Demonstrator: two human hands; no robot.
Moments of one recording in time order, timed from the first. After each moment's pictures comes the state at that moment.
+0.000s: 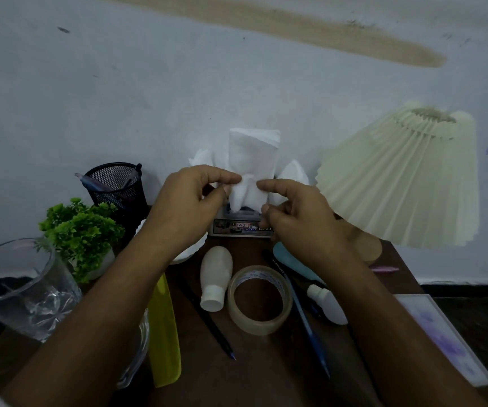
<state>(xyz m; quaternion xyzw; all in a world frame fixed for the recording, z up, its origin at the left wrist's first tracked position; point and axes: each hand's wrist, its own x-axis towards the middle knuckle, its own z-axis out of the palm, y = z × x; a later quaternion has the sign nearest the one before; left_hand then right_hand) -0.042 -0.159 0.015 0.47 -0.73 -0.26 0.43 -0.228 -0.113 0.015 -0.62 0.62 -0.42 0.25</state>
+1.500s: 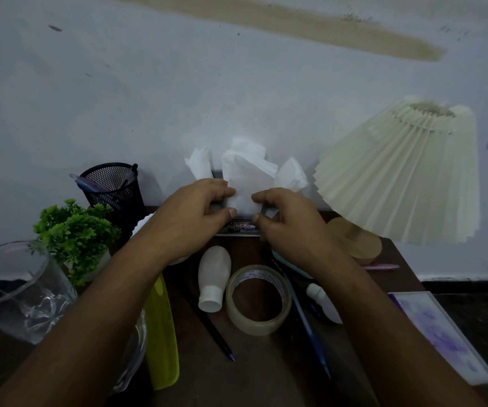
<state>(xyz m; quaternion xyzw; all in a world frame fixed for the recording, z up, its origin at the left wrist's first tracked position) -0.043 -0.163 0.007 0.48 -0.80 -0.22 0.29 -0.226 -0.117 0.008 -0.67 0.64 -0.33 0.19</state>
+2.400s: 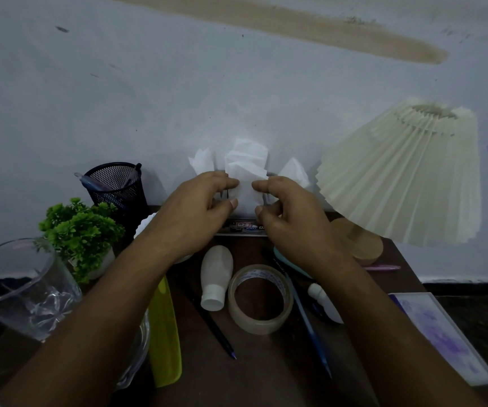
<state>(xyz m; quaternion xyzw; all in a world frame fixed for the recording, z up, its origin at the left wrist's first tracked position) -0.046 -0.153 0.017 0.48 -0.79 -0.22 0.32 -0.223 -0.113 0.012 -0.69 0.59 -0.40 0.17</state>
